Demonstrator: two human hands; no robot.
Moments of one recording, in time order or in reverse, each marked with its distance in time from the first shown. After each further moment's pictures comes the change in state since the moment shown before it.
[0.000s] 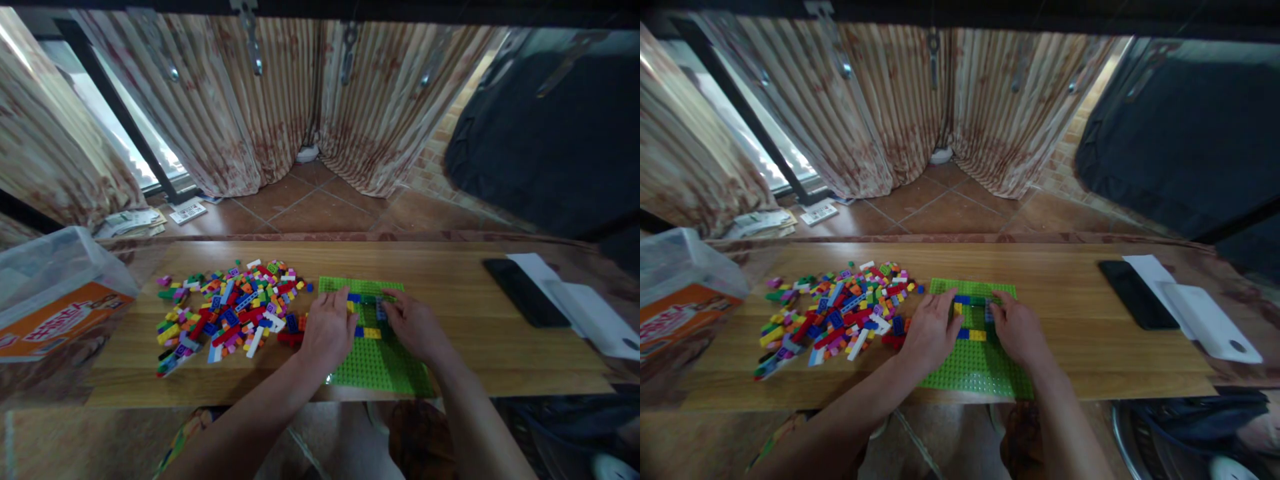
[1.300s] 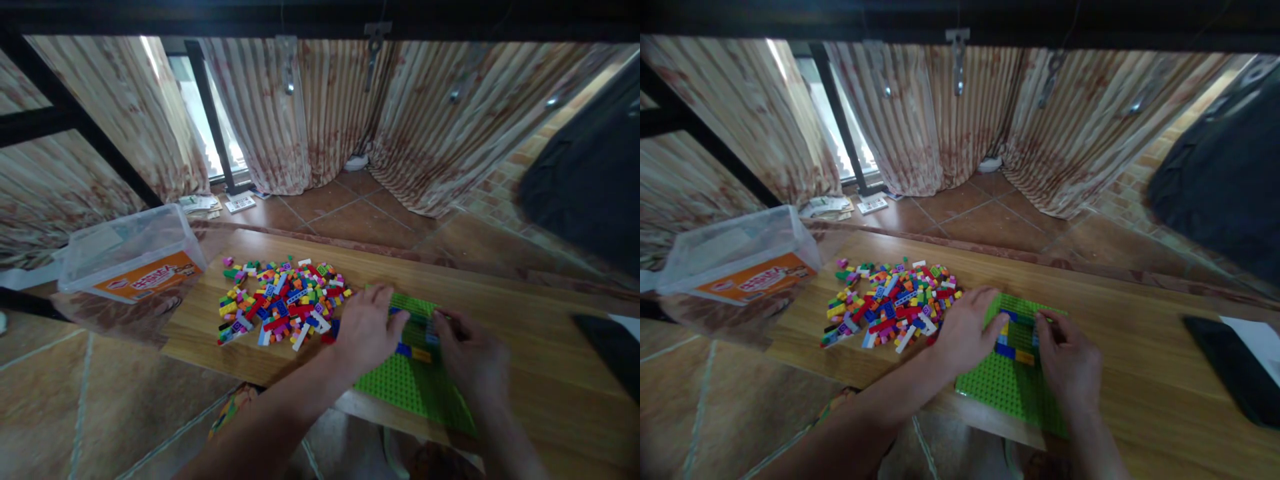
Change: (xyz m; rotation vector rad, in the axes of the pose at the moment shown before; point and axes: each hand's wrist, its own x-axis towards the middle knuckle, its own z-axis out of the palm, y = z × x) left_hand 0.008 -0.007 -0.030 -0.178 0.165 -0.101; right_hand -0.001 -0.026 0.010 0.129 0.369 0.023
